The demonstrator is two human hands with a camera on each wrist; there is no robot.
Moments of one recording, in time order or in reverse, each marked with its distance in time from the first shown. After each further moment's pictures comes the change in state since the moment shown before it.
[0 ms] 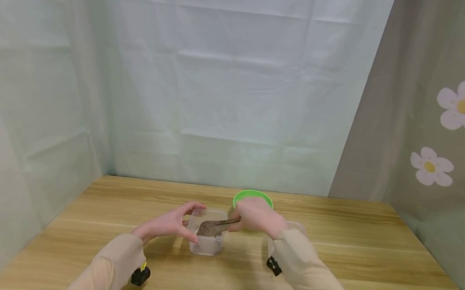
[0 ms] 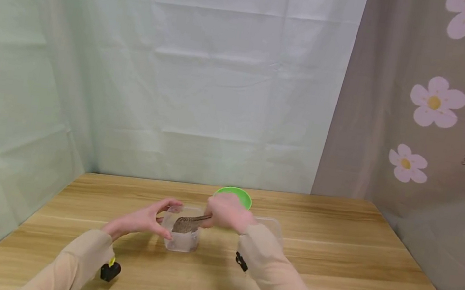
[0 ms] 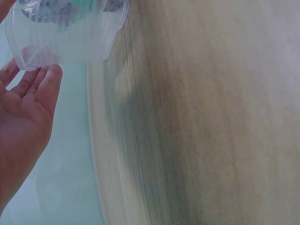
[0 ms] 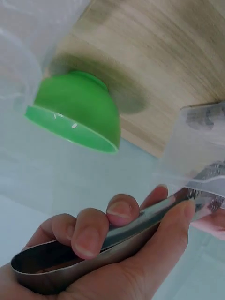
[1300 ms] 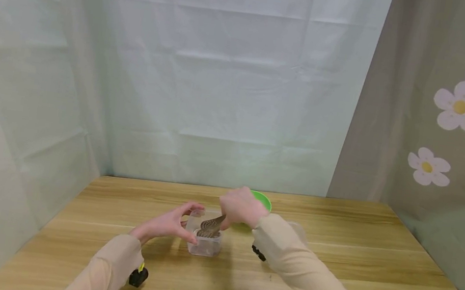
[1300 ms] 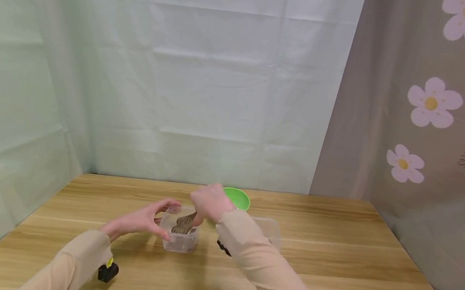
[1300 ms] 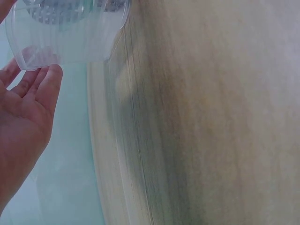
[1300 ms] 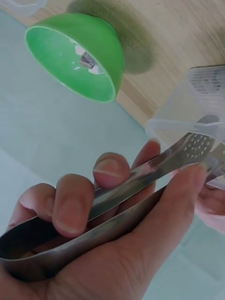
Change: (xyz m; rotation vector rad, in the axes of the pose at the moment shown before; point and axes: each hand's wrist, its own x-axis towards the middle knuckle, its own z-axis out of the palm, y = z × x) left_hand -0.003 0.008 -0.001 -0.025 -0.018 0.012; right_hand 0.026 -0.028 -0.028 -0.209 -0.207 0.163
